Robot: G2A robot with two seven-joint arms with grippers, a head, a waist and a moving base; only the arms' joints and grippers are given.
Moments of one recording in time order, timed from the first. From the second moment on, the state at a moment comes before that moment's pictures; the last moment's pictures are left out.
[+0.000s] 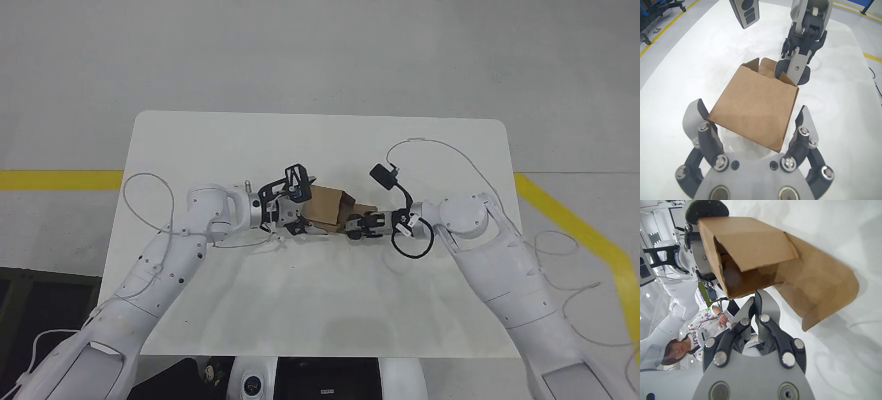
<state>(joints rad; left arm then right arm) 0.83 -1.11 -0.90 -1.27 1.26 -0.88 -0.08 -0.87 -1.18 1.02 -1.32 -0.02 0.02 1.13</state>
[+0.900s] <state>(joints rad) 0.83 -1.11 -0.90 -1.27 1.27 -0.88 -0.11 -0.75 -1.22 0.92 -1.13 0.06 -0.17 1.13</state>
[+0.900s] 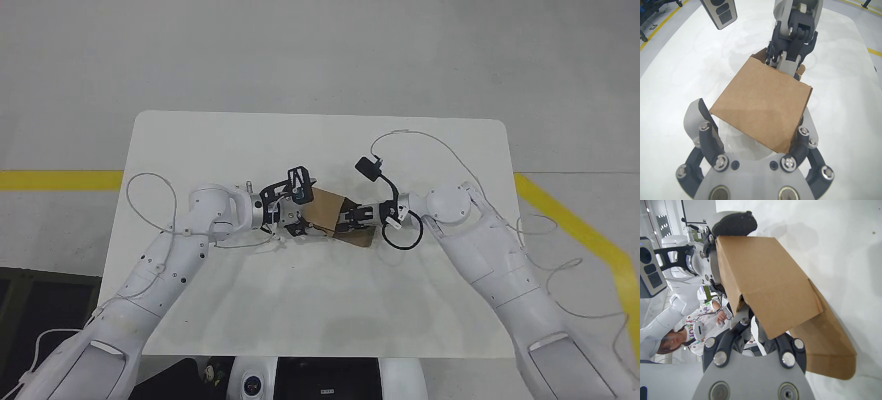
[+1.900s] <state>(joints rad) 0.84 -1.12 -0.92 -1.28 1.25 -0.87 -0.15 -0.74 -1.18 0.97 -1.18 -0.09 -0.18 1.18</state>
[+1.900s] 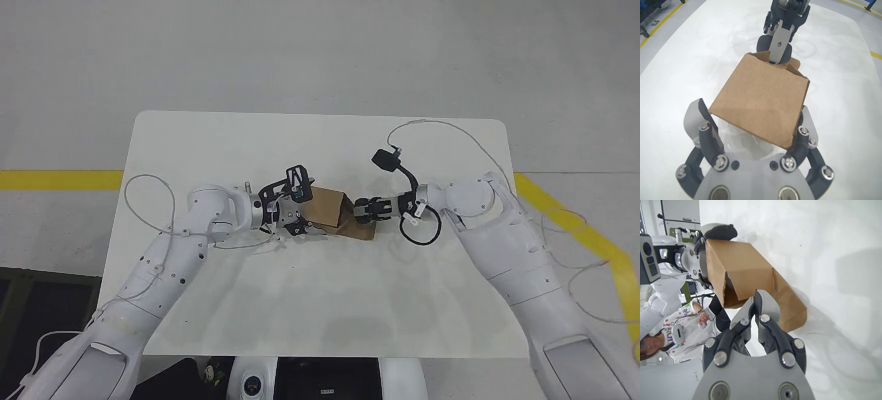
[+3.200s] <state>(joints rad) 0.85 -1.12 -0.92 -1.29 1.26 -0.87 -0.16 -0.67 -1.27 0.81 -1.04 0.09 -0.20 1.07</state>
